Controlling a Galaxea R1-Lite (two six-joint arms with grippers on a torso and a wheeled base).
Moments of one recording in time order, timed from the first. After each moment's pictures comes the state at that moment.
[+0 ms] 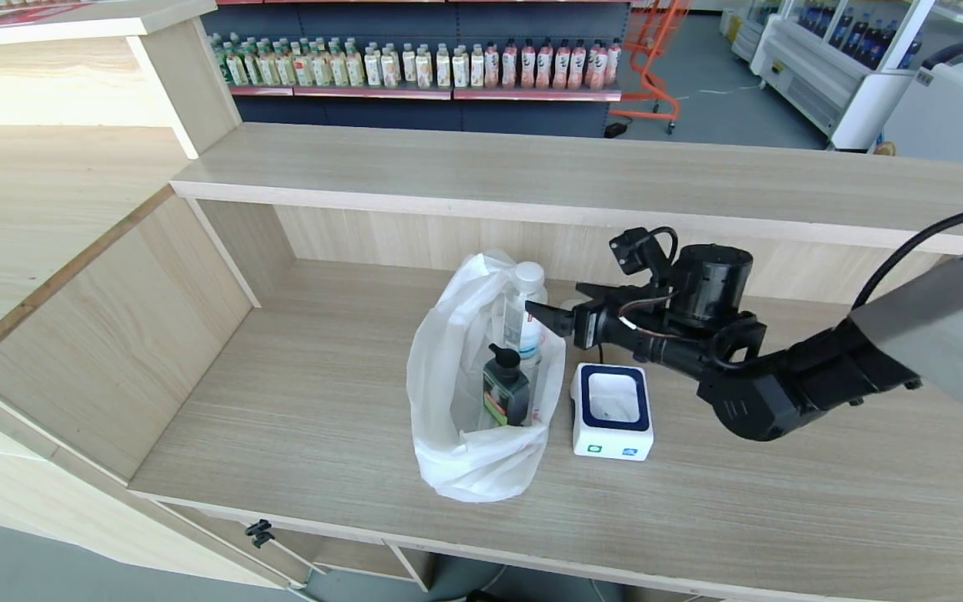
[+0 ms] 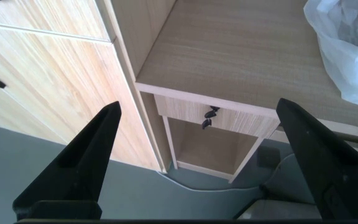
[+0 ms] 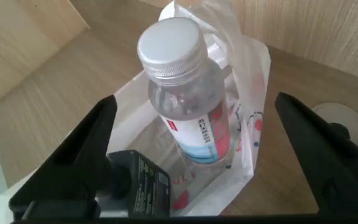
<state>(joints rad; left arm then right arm) 0.00 0.00 0.00 0.05 0.13 0.01 0.42 2.12 -1.10 -0.97 0.30 0.03</state>
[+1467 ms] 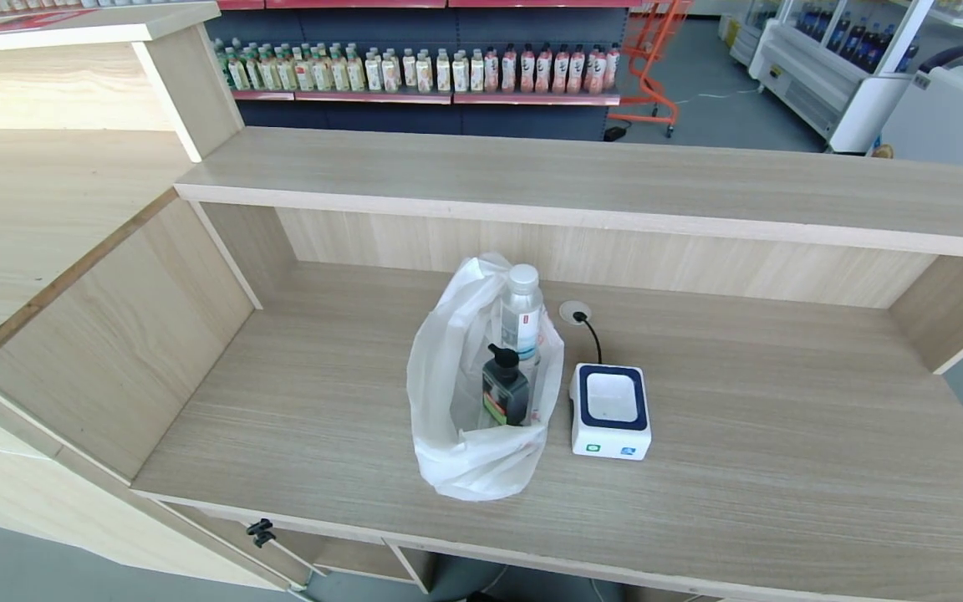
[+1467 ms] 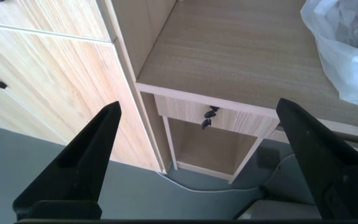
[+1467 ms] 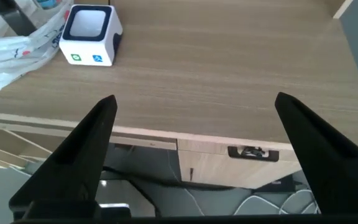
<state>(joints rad) 0.00 0.00 0.00 0.05 0.13 0.01 0.00 0.05 0.00 -0.01 -0.02 -0.03</state>
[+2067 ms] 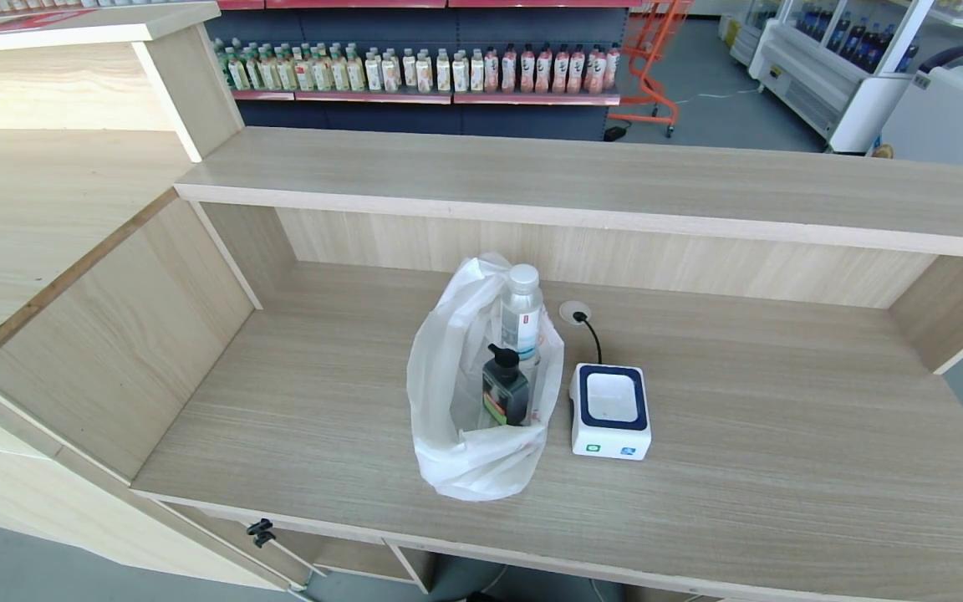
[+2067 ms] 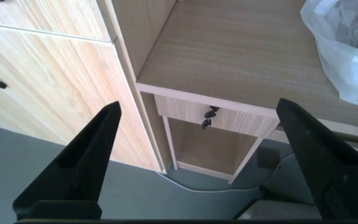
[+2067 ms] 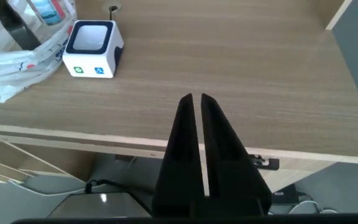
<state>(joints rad) 0.00 0.00 0.00 0.05 0.13 0.01 0.00 -0.01 0.00 -0.01 -0.02 -0.02</state>
